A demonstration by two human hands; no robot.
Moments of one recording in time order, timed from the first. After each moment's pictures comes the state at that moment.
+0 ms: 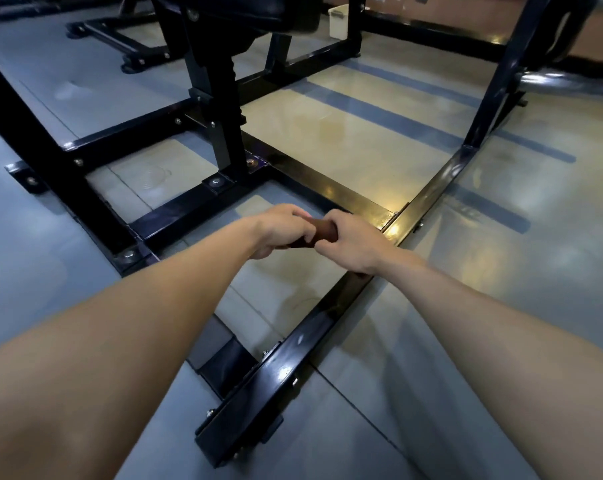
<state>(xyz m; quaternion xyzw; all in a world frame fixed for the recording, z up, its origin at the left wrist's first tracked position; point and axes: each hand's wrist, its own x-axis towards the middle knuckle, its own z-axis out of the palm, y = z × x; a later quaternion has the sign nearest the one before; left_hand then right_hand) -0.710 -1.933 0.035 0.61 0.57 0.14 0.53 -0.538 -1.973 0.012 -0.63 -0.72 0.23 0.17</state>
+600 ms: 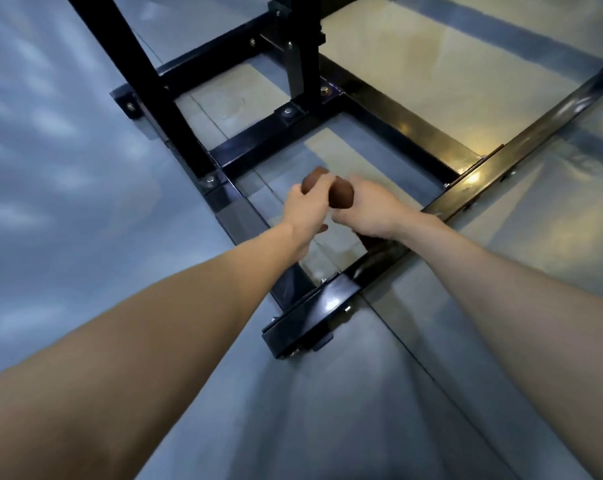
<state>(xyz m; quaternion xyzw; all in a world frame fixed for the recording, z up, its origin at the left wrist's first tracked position) -0.754 -2.023 0.012 0.33 0.67 0.37 0.55 -0.617 -1.996 0.000 -0.58 -0.71 0.38 0.13</state>
